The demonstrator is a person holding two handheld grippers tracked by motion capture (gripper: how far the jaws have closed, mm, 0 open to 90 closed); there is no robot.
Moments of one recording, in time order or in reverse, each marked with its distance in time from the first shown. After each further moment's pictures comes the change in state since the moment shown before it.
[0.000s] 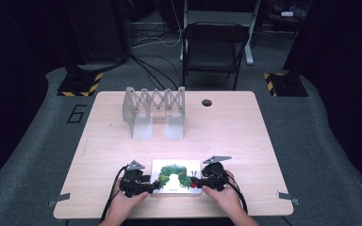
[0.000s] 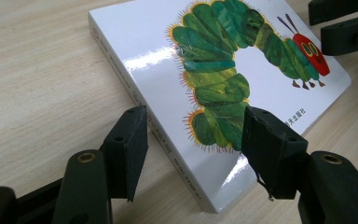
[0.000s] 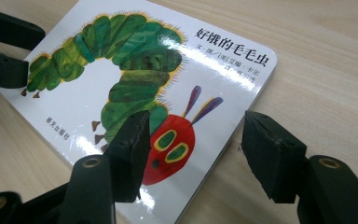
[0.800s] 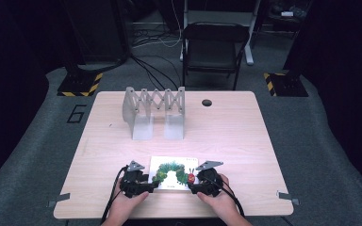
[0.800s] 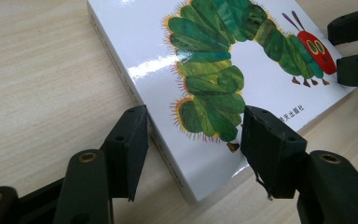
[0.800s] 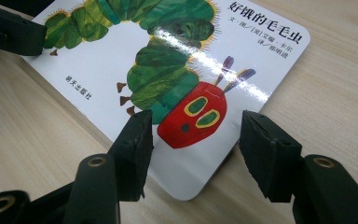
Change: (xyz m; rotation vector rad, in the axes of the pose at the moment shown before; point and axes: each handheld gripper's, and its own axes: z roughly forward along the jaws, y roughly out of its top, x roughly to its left) left arm -0.004 -0.002 -0.002 -0.015 0.077 0.011; right arm 0.024 -0.008 0.005 0.014 -0.052 -0.096
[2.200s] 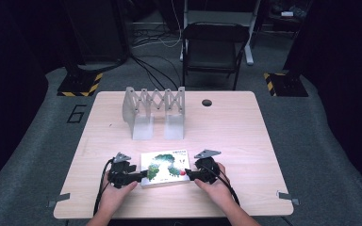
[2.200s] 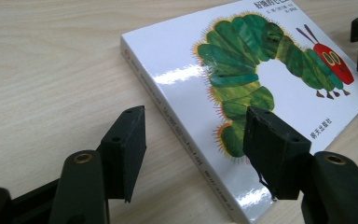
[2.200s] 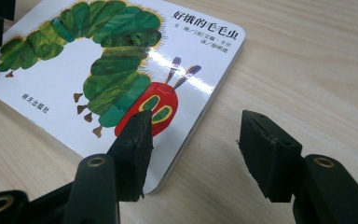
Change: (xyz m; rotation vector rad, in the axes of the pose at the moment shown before) left arm 0.046 0.010 -0.010 -0.064 0.073 -0.042; right arm -0.022 0.027 0.023 -0.074 -0.018 -0.015
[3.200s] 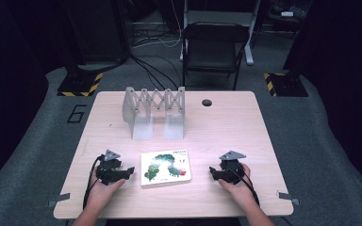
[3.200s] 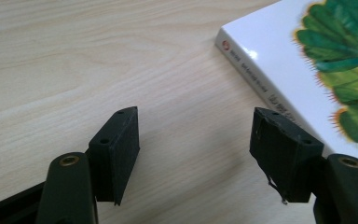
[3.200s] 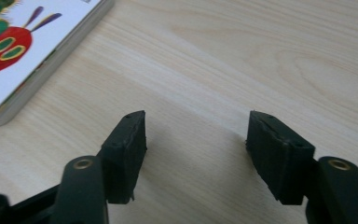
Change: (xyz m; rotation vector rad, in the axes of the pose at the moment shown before) left arm 0.040 -0.002 -0.011 0.004 0.118 0.060; right arm -0.061 -0.037 -0.029 -0.024 -0.167 0.027
